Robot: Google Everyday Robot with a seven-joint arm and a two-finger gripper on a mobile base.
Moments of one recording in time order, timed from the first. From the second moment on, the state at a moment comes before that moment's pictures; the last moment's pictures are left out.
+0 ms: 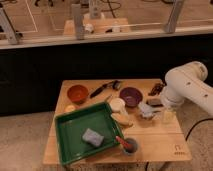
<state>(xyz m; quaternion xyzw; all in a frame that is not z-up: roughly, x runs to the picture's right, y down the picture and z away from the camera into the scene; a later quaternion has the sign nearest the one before) 0.284 0.105 0.685 -0.28 0.02 0.02 0.96</state>
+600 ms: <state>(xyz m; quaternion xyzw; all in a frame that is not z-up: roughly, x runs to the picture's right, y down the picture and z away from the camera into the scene) 0.227 0.020 0.736 -0.19 -0.01 -0.04 0.98</state>
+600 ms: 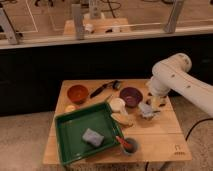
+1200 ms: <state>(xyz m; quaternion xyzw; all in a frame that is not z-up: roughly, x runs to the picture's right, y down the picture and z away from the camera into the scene) 0.147 -0.050 0.762 -0.12 -0.07 -0.11 0.98</state>
